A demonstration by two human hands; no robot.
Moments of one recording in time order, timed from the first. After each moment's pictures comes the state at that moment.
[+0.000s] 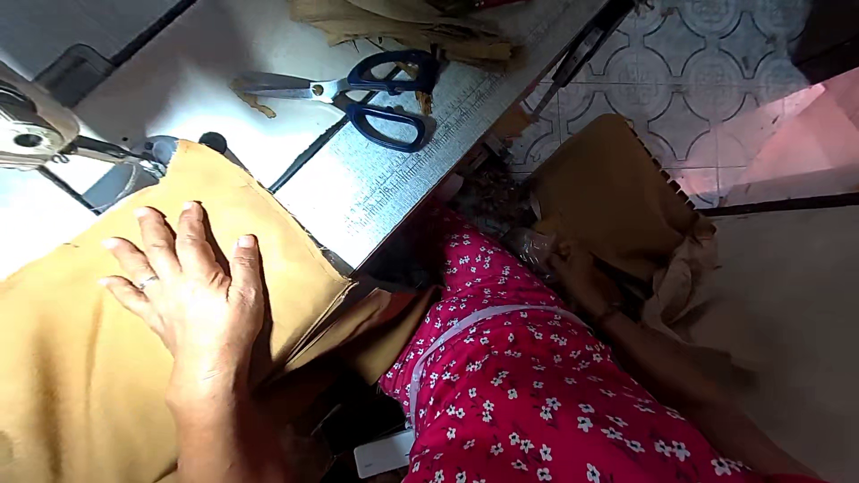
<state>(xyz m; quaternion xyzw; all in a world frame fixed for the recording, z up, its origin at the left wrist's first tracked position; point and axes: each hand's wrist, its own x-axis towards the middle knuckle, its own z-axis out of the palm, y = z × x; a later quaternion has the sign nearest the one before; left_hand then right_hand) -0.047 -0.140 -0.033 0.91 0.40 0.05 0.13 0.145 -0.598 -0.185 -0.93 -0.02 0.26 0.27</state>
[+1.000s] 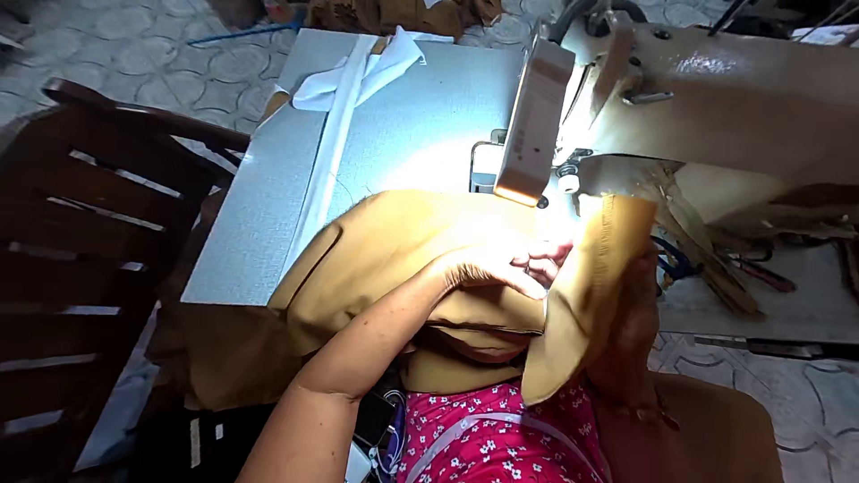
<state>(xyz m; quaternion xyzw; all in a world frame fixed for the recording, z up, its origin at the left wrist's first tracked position) -0.015 -0.142 0.016 0.59 -0.02 0.07 0.80 0.111 -0.283 0.032 -0.42 -0.38 0.37 0.74</state>
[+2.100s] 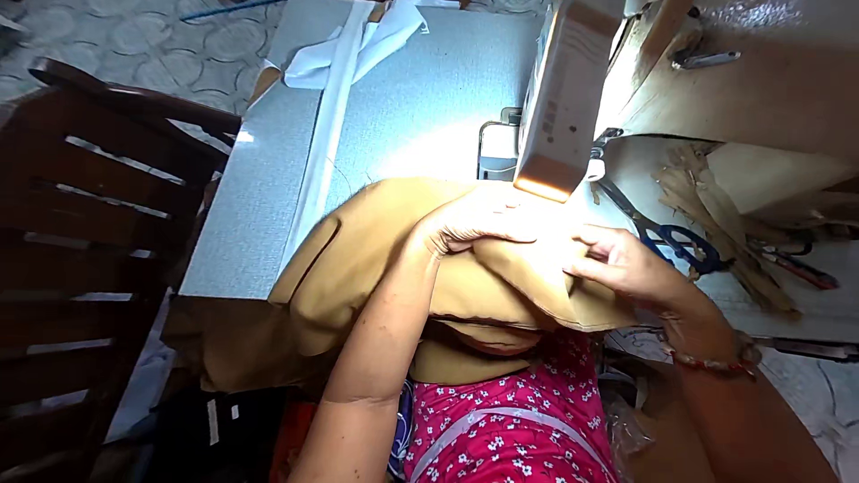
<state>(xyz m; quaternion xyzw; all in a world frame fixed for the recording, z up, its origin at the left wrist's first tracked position) -0.035 -0.106 0.017 0.57 0.11 0.15 0.80 0.176 -0.246 0.036 -0.52 -0.58 0.51 0.36</state>
